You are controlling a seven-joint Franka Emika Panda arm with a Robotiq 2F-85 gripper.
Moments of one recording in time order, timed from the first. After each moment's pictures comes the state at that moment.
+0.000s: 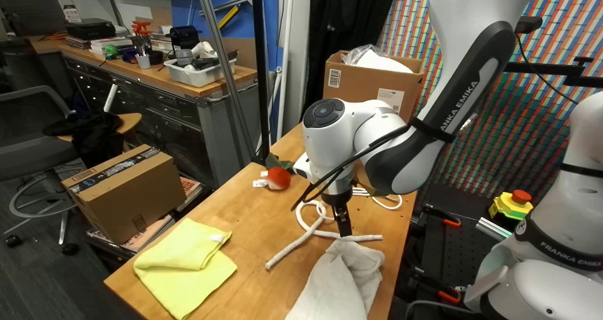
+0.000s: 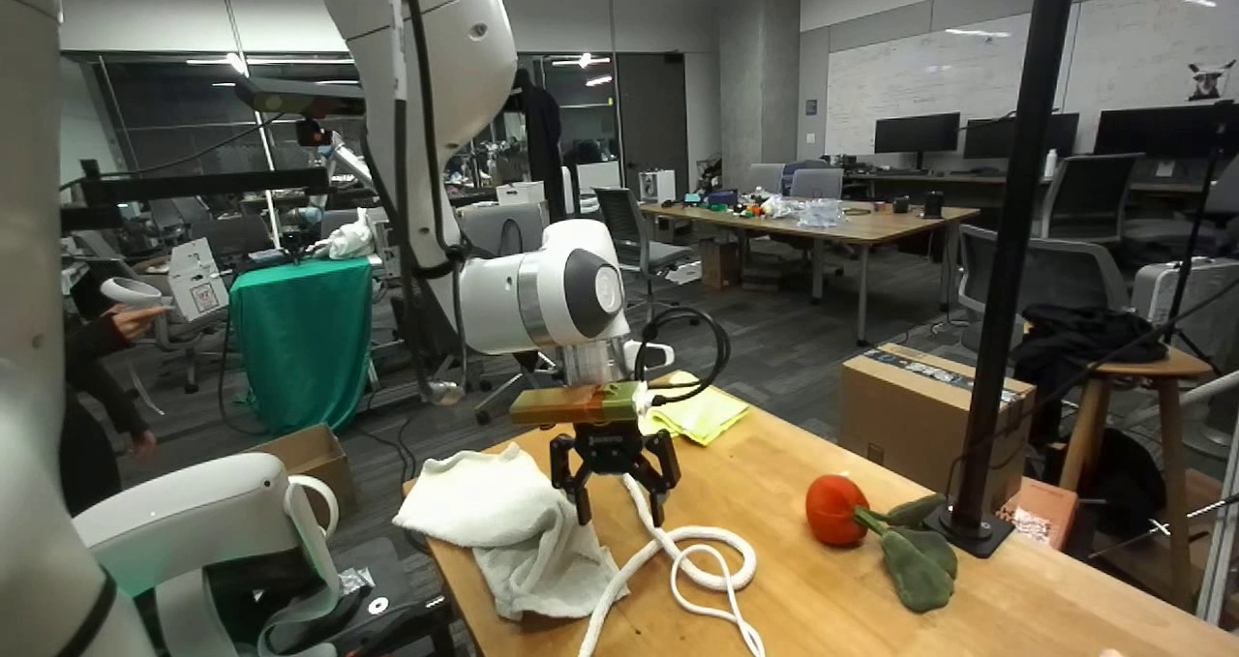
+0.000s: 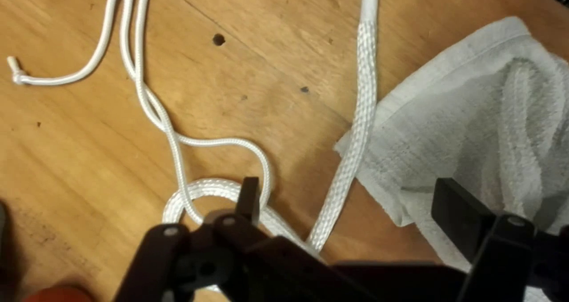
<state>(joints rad) 0.19 0.27 0.11 -2.46 -0.51 2.52 0.09</state>
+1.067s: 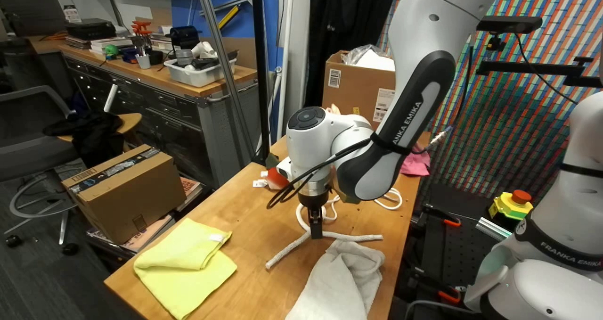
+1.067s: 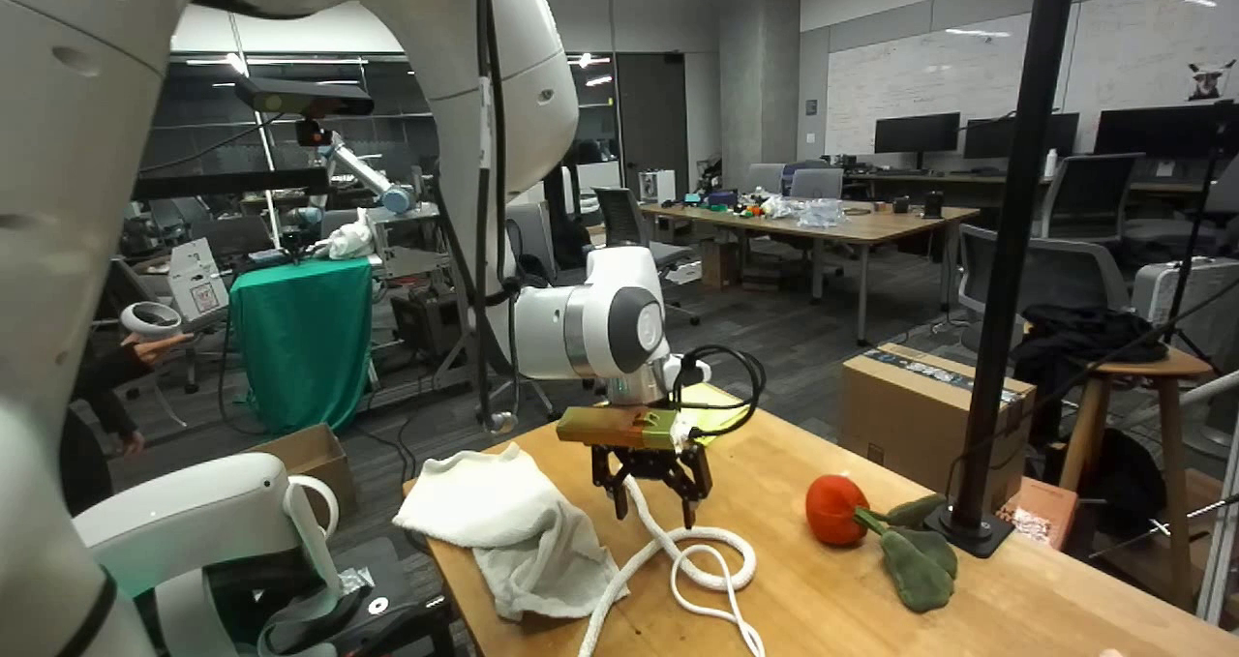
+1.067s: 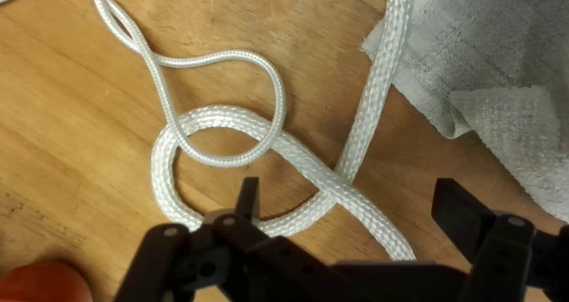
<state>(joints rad) 0.19 0.45 0.06 -2.32 -0.44 2.67 0.08</state>
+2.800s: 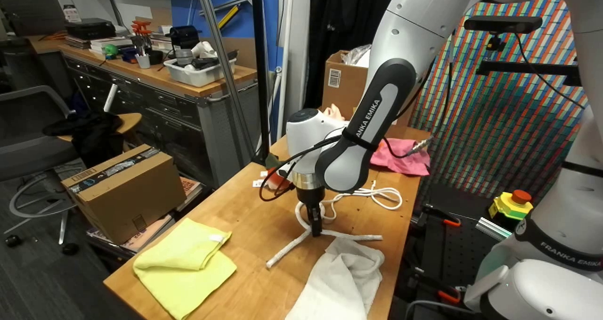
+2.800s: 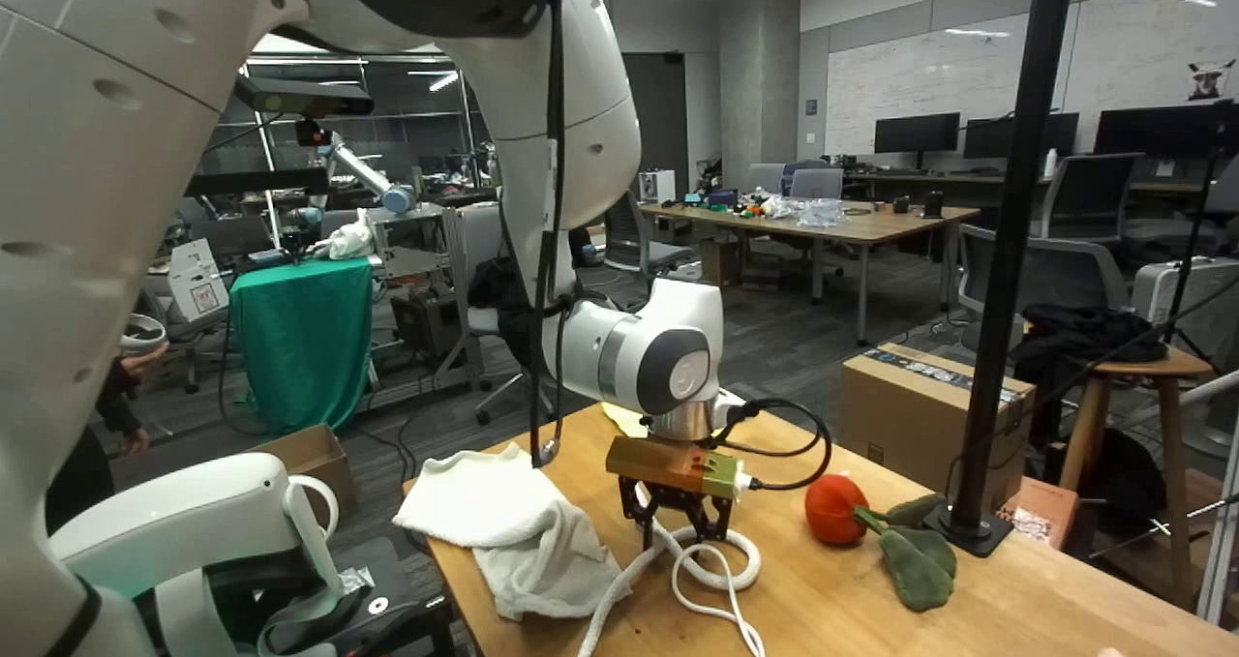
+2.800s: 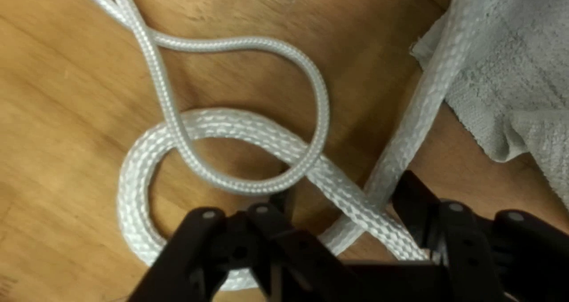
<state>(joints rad) 0.02 0.57 0.16 -2.23 -0.21 2.67 -0.33</state>
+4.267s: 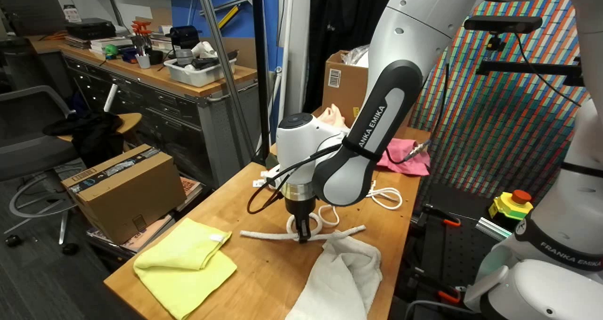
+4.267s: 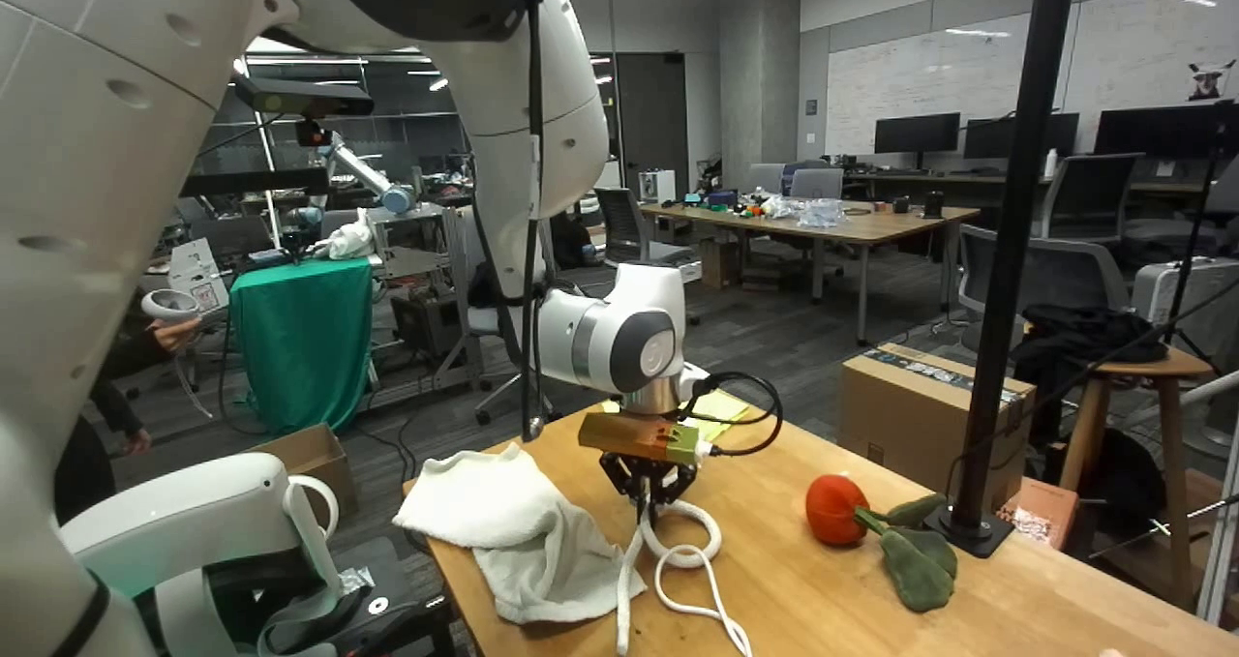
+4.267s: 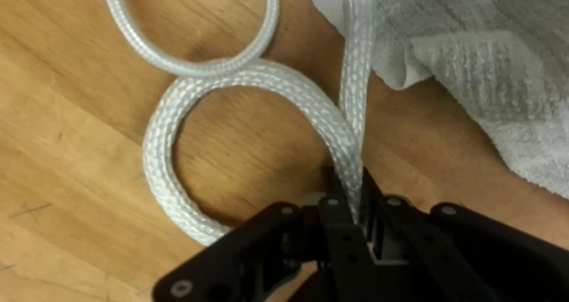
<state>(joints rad) 0.11 0.56 0.17 -2.22 -0.21 2.71 -0.24</state>
